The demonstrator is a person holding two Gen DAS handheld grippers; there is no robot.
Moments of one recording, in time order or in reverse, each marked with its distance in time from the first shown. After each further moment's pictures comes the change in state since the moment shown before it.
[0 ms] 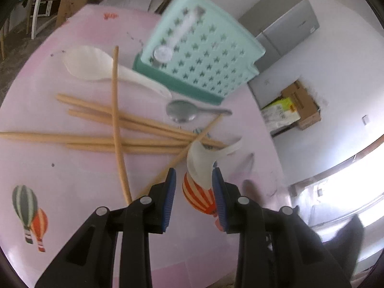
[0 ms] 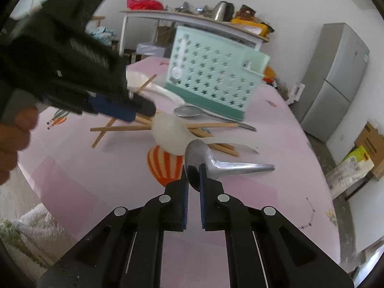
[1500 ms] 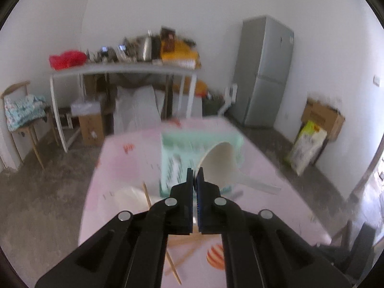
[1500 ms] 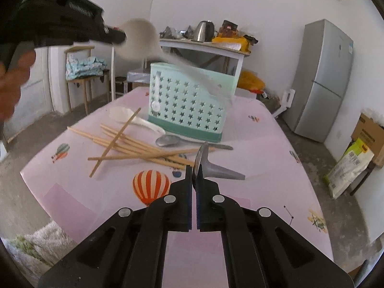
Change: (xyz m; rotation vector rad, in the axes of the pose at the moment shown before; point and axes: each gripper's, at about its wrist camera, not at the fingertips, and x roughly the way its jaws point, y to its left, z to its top) left arm -0.122 -0.096 0.038 0.369 -0.527 0.298; right arm -0.030 -0.041 0.015 0.123 -0.123 0.030
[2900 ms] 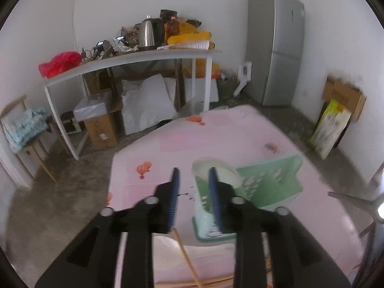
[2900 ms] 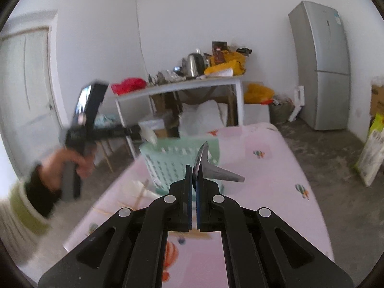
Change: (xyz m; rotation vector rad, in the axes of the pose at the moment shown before) left arm 0.136 0.043 0.058 0.083 0.150 0.067; right arm -0.024 -0.091 0.095 0.272 -0.183 0.212
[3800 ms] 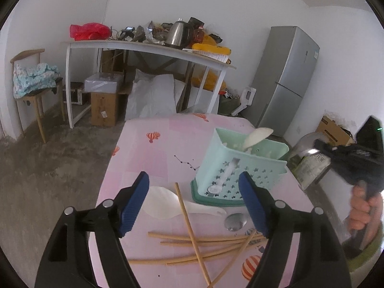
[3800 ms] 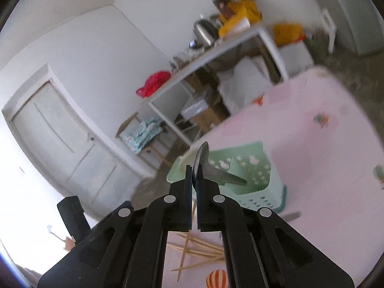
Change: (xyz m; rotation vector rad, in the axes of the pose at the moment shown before) left arm -0.056 0.036 -0.089 -0.248 -0.071 -0.068; right arm 0.141 -0.053 0.030 0.411 0.299 0.327
